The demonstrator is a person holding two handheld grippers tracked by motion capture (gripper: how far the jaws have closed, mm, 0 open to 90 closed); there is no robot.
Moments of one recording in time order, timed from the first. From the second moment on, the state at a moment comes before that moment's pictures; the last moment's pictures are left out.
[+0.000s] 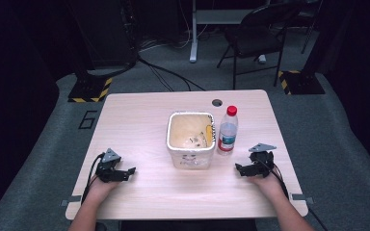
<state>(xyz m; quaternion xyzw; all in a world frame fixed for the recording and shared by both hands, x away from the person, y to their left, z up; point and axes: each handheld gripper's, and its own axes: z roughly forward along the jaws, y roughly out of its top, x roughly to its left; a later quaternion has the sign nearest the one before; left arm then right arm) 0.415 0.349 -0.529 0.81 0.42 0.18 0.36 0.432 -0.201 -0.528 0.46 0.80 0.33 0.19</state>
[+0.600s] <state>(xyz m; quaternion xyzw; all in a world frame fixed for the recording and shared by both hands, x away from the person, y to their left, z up) 0.415 0.349 -0.529 0.81 0.42 0.18 0.36 0.428 -0.203 -0.524 0.47 0.79 0.34 0.20</state>
